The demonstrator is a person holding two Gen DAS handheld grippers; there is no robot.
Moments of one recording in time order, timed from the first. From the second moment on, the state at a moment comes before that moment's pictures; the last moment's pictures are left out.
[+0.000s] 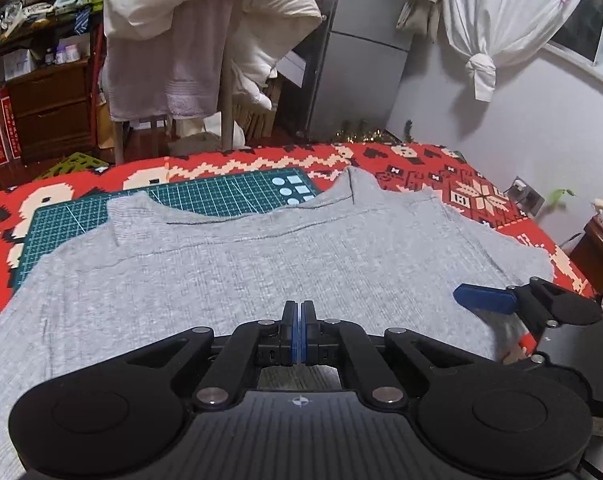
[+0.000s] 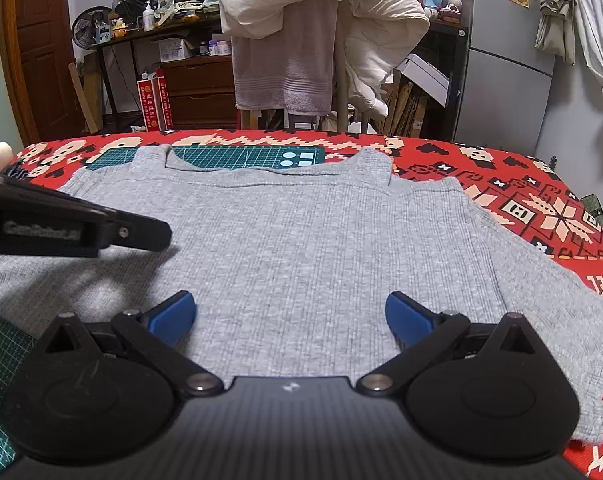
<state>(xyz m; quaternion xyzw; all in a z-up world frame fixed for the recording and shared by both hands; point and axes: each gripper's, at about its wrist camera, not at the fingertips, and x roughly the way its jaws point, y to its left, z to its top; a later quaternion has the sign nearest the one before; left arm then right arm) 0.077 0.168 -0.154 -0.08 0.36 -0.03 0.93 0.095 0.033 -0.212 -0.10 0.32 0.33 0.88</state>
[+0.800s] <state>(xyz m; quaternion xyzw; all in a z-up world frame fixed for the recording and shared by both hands) 0.018 0.178 -0.161 -0.08 0.38 -0.01 0.92 0.095 0.033 -0.211 -0.10 0.32 0.33 0.88</state>
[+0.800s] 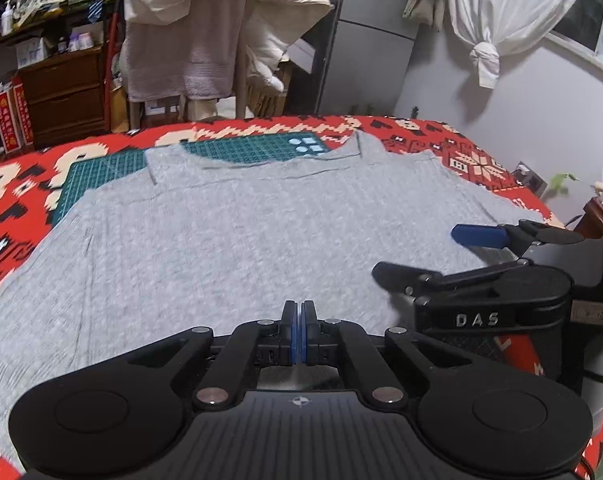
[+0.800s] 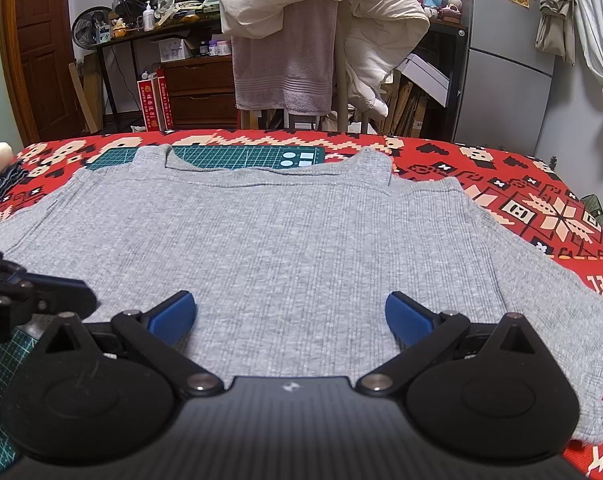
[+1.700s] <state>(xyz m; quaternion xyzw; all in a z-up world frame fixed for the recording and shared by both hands) -0.001 0.200 -0.162 -0.12 0.38 0.00 0.92 0.096 0.032 -0.211 -0.10 0.32 0.33 0.88</state>
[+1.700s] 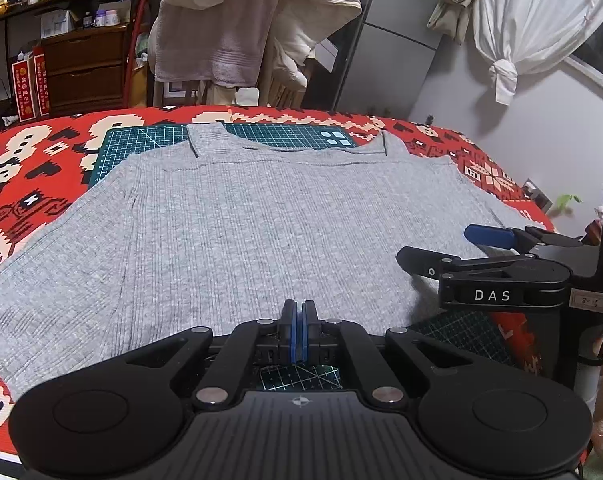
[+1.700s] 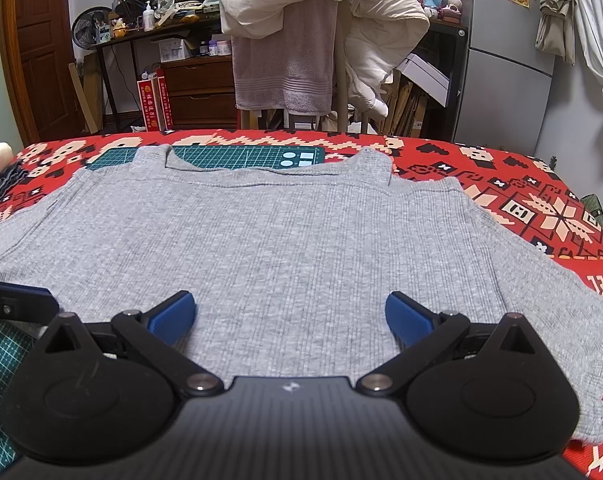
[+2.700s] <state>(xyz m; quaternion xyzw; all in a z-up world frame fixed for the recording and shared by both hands) 0.029 0.305 -0.136 -0.16 0.35 0.10 0.92 0.091 0.036 -0.186 -0.07 0.33 0.35 0.88</state>
